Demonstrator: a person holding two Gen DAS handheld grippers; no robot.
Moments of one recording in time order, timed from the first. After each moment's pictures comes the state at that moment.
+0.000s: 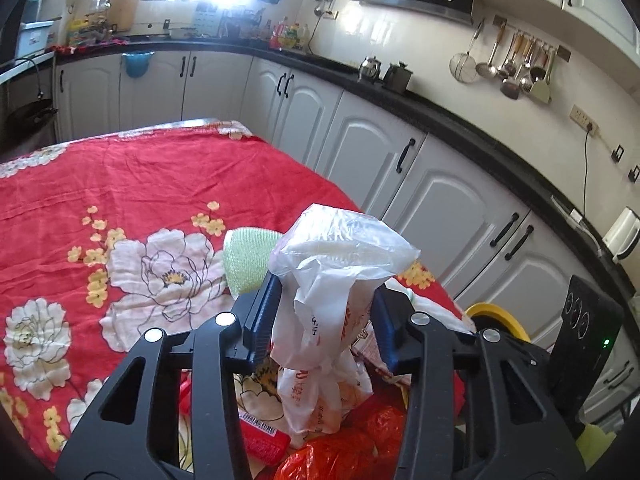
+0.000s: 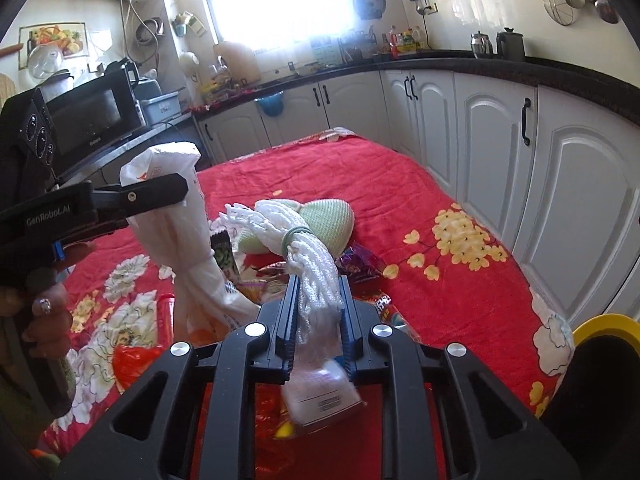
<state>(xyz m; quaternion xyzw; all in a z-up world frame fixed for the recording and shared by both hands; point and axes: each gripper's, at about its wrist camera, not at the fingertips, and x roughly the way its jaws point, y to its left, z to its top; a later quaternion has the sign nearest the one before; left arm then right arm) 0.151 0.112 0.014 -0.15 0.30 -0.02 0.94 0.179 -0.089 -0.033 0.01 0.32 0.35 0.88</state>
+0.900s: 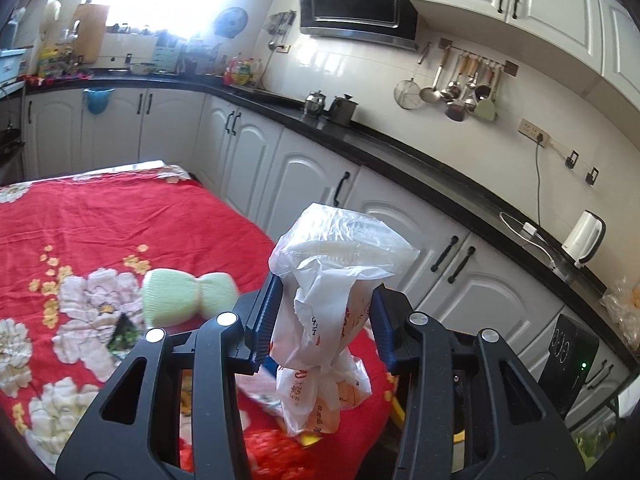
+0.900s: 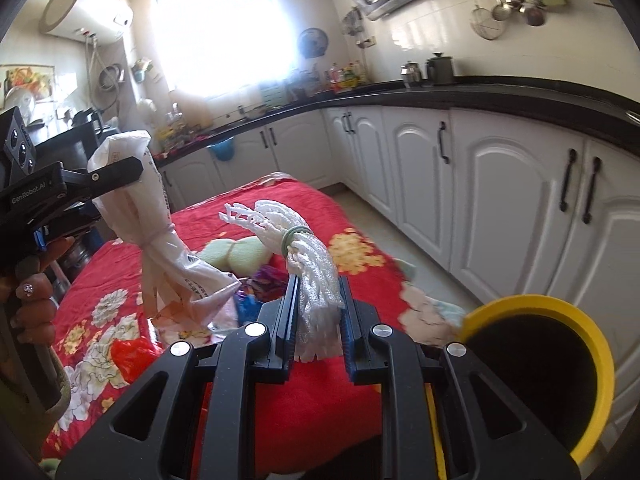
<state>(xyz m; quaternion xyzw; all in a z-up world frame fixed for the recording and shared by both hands) 0.135 0.027 0.061 -0.14 0.24 -0.09 0.96 0.143 -0.216 -0.006 0.06 0.28 0.25 0.93</state>
